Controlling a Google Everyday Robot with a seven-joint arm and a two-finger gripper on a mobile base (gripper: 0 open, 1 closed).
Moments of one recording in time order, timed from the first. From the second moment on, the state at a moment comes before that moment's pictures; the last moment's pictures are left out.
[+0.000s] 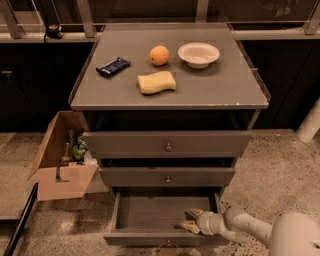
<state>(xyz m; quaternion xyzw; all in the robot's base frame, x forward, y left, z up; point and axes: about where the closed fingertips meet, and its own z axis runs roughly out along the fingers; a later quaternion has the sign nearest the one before) 0.514 -0.128 0.155 -0.40 0.81 0.29 0.32</state>
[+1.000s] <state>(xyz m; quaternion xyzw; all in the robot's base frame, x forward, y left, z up) 0.543 -0.129 0.155 -0.40 0.81 0.29 0.32</state>
